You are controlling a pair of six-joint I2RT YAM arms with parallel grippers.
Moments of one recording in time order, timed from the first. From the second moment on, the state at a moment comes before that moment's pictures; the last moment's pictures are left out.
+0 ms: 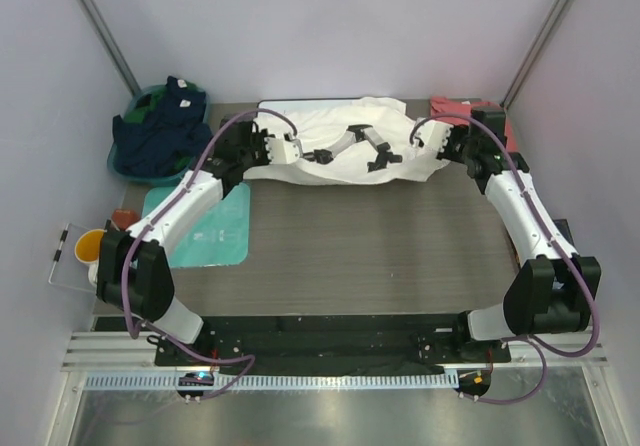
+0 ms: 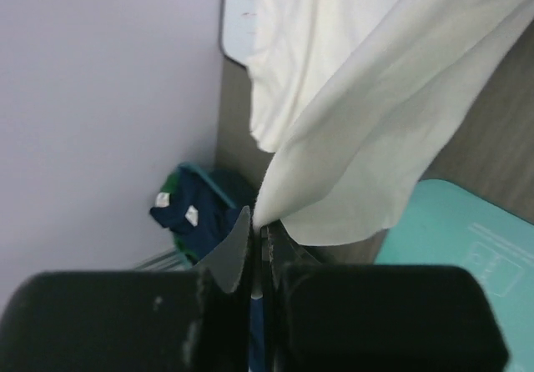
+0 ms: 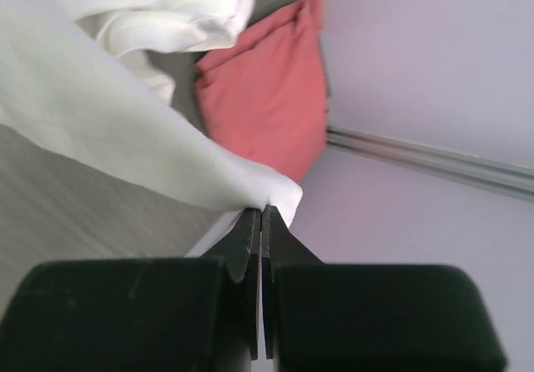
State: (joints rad) left arm -0.35 1.56 1.24 -0.29 -0.02 1.20; right arm 0.03 1.41 1.20 -0.41 -0.10 -1.27
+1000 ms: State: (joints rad) left arm -0.45 0.95 1.28 0.10 -0.15 1.46; right arm 0.06 1.00 1.45 0.06 0.01 -1.18
